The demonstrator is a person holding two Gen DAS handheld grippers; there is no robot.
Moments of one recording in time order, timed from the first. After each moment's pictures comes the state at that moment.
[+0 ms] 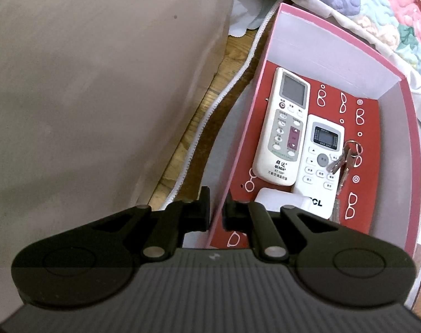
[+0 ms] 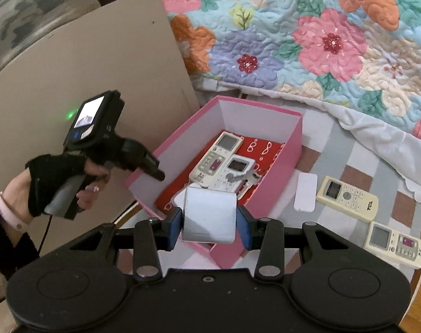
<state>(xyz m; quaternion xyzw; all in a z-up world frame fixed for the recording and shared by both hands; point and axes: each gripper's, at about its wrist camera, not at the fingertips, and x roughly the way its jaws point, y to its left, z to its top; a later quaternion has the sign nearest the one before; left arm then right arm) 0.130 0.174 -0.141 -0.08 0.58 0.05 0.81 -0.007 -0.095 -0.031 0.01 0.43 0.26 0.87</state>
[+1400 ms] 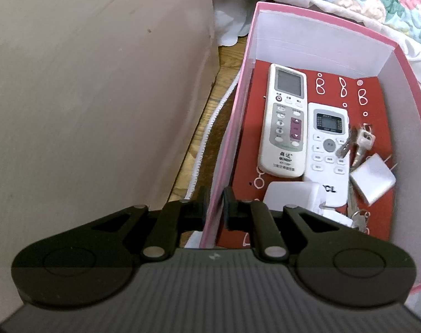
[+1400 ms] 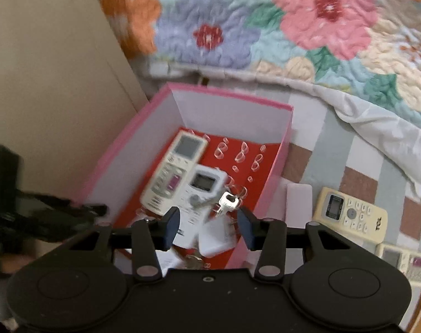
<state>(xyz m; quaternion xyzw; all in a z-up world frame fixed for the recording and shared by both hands) 0.116 0.151 -0.141 0.02 0.55 0.05 0.83 0.101 -0.061 -0.074 0.03 0.48 0.19 0.86</state>
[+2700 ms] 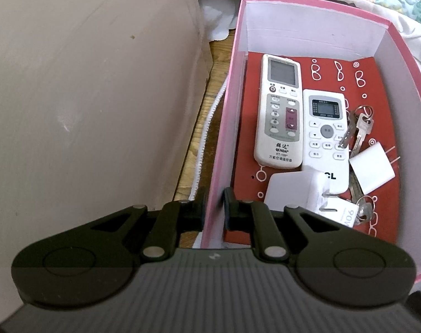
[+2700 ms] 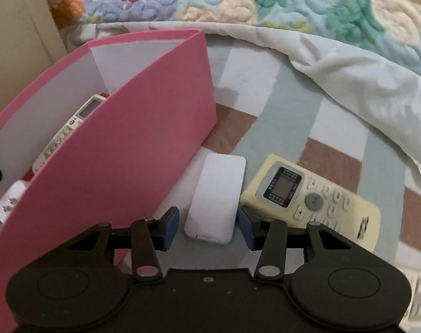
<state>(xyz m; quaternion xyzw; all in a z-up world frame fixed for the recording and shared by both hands) 0.119 0.148 -0.145 0.06 0.57 0.04 0.82 0.142 -0.129 -0.205 -0.03 0.46 0.17 0.87</state>
